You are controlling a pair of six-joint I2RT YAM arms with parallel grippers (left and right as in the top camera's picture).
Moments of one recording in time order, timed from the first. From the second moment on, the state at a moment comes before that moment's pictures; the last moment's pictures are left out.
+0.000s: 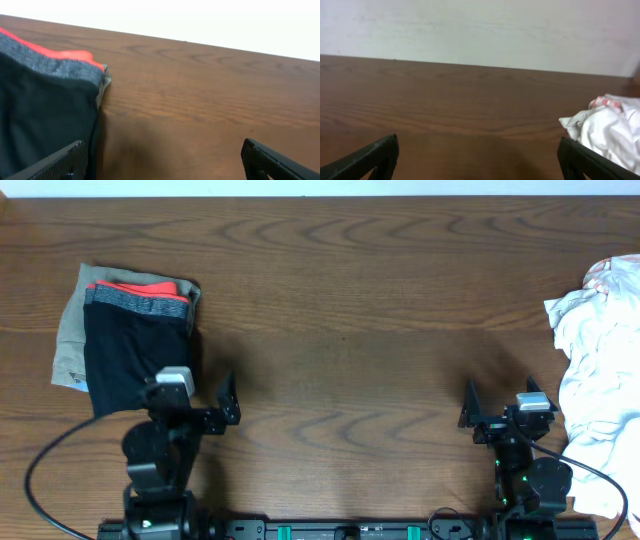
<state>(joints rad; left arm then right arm) 0.07 0.41 0.30 -0.20 0.21 -0.15 -0.05 0.02 0.01 -0.06 -0.08 0.00</state>
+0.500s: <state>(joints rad) 0.07 0.55 0.44 -0.31 0.24 -0.15 -0.05 0.11 0.17 -0.38 0.02 0.05</state>
